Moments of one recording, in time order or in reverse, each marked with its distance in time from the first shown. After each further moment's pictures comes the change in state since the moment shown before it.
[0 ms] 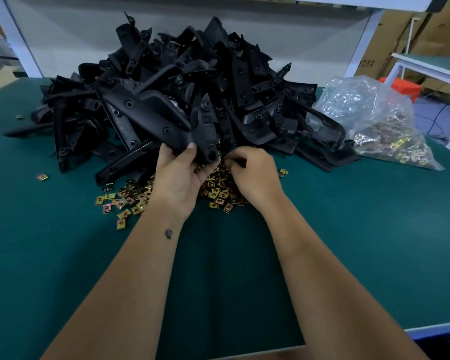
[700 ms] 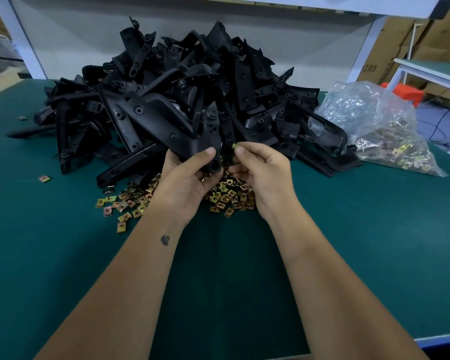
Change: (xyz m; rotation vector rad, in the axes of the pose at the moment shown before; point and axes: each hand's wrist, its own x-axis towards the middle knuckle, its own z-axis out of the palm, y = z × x) left_hand -0.008 0.006 0.002 0.023 -0.048 -0.088; right_hand -0.010 -0.009 -0.010 0.998 0.044 0.244
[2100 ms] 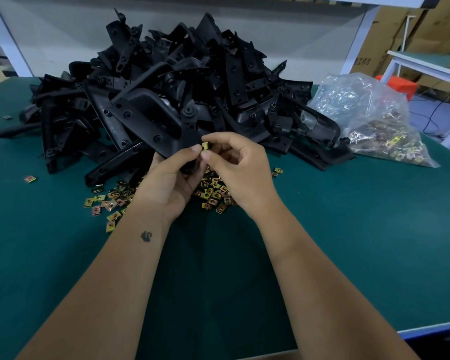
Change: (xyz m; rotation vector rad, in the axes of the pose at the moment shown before) left_hand 0.000 0.003 -0.003 -0.120 0.035 -0.036; right_hand -0.014 -0.007 0.016 -0.413 -0.151 -0.277
